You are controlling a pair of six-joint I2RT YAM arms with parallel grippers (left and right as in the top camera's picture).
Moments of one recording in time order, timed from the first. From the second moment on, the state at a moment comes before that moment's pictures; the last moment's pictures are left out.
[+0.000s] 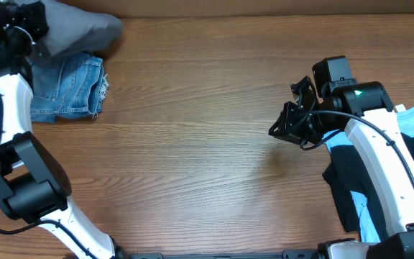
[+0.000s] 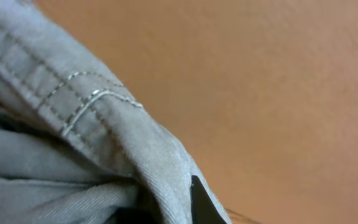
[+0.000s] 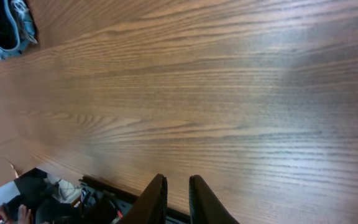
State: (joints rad) left arm 0.44 2.05 1.70 0.10 0.51 -0.53; right arm 0.16 1.52 1.36 -1.22 -0.52 0.39
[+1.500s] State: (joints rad) left arm 0.42 2.23 2.02 0.24 0.52 -0.48; right arm 0.16 1.52 1.36 -1.25 -0.52 0.39
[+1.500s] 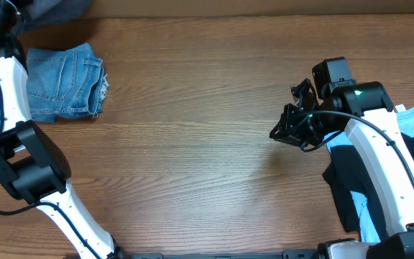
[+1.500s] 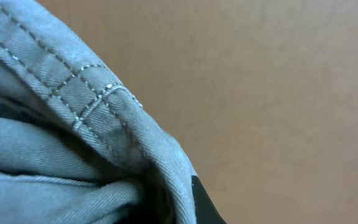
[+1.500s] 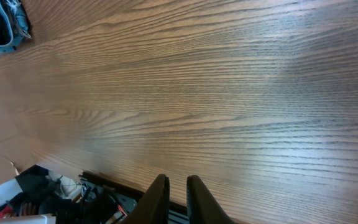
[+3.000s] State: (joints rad) left arm 0.43 2.03 2.03 -1.04 0.06 -0.23; right arm 0.30 1.52 1.36 -1.20 -0.51 0.38
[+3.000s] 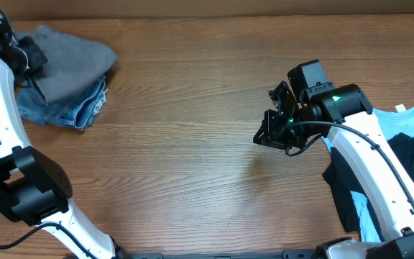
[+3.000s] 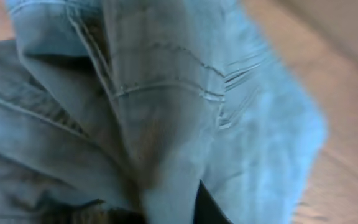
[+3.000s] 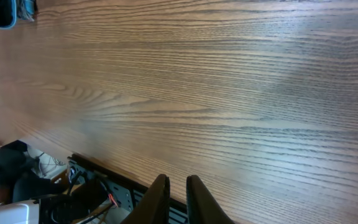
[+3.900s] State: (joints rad) left arm 0.44 1.98 2.02 -1.13 0.05 -0.22; right arm 0.30 1.52 1.36 -1.20 -0.51 0.34
